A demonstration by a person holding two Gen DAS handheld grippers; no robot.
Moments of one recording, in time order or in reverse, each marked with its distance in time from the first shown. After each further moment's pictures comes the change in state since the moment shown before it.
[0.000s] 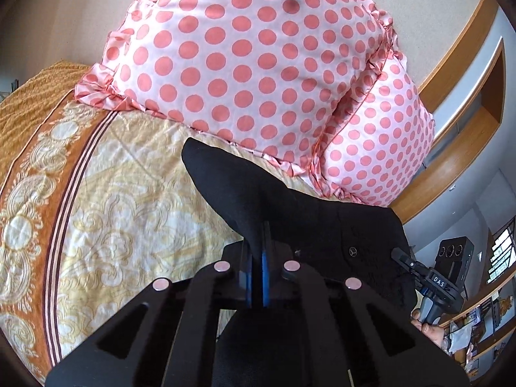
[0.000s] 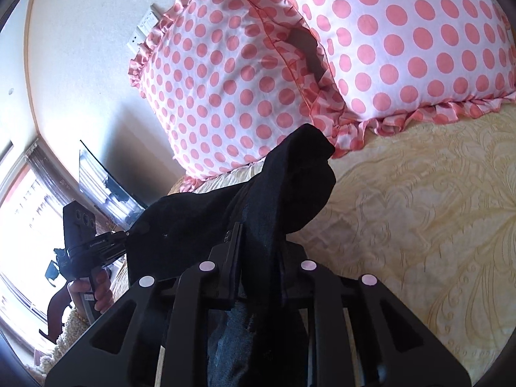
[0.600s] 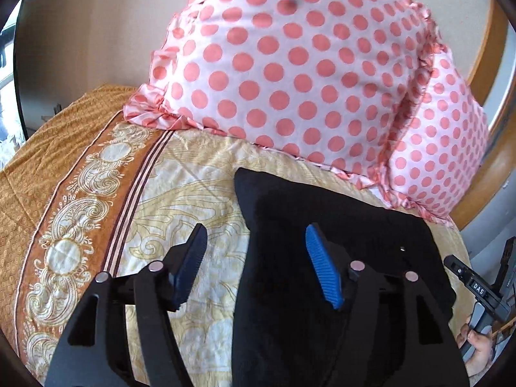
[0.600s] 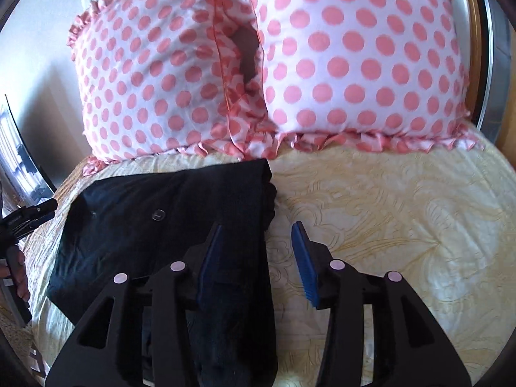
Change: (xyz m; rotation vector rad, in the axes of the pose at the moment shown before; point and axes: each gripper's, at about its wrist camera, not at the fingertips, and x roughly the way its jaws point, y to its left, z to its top) left arm -0.006 0.012 -0.009 0.061 -0.071 0.227; right arm -0.002 0.011 -0.008 -0.198 -0.029 -0.452
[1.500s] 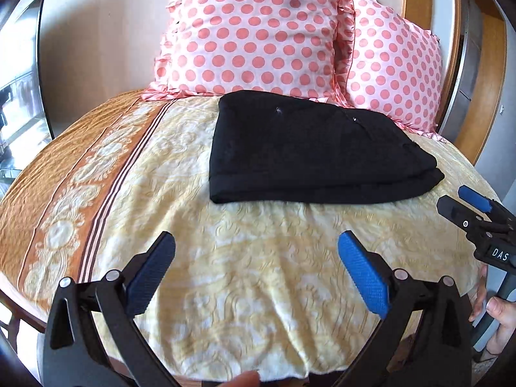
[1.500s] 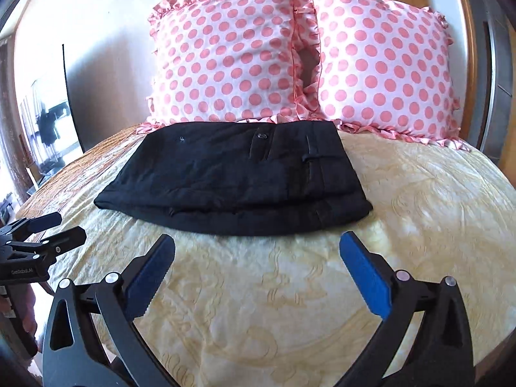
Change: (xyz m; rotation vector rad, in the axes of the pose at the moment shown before) left arm -0.087 -0.044 -0.181 0.215 -0.036 0.132; right arm -0.076 0.087 -0.147 -0.133 -0.119 0.005
